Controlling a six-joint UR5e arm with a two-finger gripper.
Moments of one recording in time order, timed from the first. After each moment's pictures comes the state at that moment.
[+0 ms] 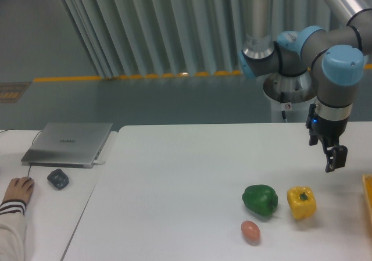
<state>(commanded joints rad) 2.47 -1.80 -1.56 -1.39 1.49 1.55</state>
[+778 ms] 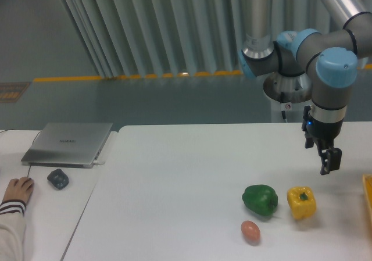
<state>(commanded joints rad) 2.45 -1.80 -1.58 -1.34 1.48 1.54</state>
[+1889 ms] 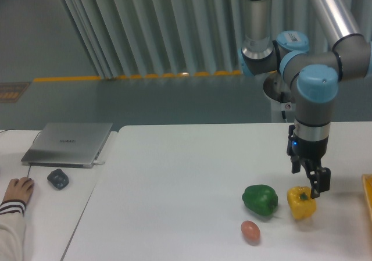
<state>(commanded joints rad) 2.35 -1.91 -1.55 -1.13 1.53 1.37</state>
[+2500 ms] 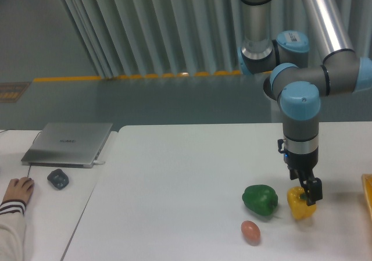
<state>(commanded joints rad) 2.32 -1.95 -1.56 -1.13 1.60 1.36</state>
